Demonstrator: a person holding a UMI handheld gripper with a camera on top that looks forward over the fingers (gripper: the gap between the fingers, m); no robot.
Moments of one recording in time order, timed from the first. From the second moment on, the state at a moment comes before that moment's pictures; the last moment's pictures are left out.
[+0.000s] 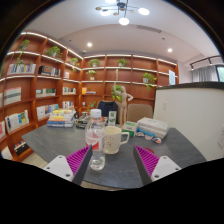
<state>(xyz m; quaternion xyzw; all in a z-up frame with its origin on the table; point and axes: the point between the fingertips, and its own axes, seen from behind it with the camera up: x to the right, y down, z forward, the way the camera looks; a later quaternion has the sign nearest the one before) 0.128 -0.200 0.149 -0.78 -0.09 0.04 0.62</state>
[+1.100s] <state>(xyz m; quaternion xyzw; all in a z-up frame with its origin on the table) 0.039 -0.094 0.104 -0.75 0.00 0.03 0.66</state>
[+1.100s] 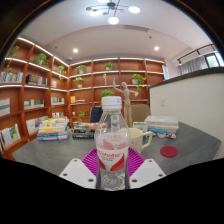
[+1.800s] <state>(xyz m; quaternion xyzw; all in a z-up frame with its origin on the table) -0.025 0.005 0.208 -0.42 0.48 0.62 0.46</state>
